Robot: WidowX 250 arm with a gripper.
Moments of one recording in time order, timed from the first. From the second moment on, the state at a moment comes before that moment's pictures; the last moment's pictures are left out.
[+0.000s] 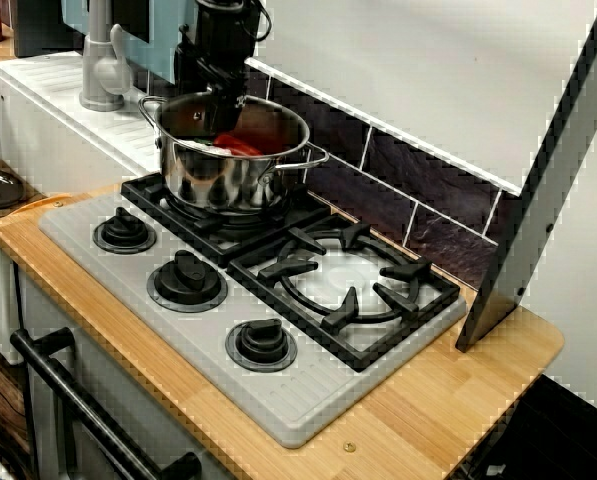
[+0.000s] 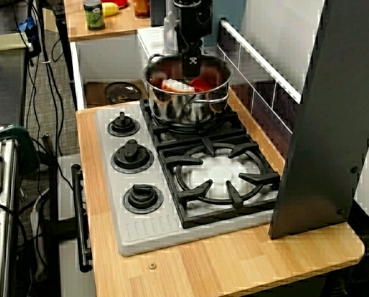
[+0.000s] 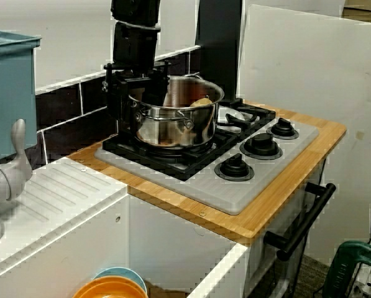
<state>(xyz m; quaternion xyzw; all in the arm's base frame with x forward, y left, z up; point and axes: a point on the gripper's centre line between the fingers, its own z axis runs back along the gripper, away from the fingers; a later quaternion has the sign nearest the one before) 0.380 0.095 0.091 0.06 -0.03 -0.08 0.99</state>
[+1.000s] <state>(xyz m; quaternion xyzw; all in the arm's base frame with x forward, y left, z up) 0.387 0.093 0.087 0.05 -0.01 -0.07 1.00</state>
